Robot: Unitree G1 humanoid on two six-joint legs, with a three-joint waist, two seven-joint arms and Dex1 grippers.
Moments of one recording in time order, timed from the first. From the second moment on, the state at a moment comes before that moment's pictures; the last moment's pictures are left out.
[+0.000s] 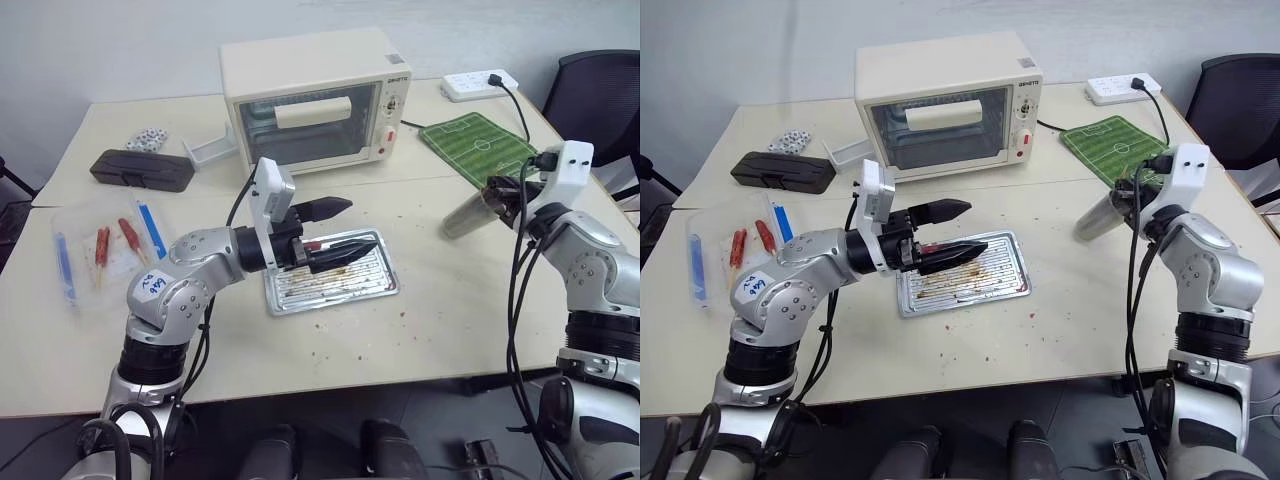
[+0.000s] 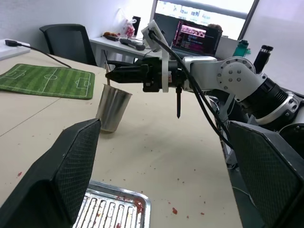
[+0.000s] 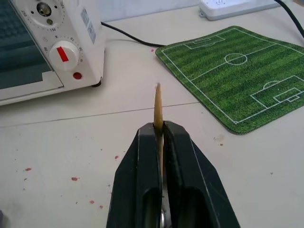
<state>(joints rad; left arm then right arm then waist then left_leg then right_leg) -0.63 0.39 -0.02 -0.28 -0.70 0.74 -0.69 -0.70 -0.56 -0.36 0.19 0.48 0.70 0.31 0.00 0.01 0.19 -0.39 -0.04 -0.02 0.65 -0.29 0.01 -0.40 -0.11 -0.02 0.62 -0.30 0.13</state>
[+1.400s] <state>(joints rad) -0.62 0.35 0.03 -0.23 -0.64 0.59 -0.67 -1.03 -0.25 -0.80 -0.10 0.99 1.59 -0.09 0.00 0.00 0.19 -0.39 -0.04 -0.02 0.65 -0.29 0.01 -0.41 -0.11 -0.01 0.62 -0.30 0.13</state>
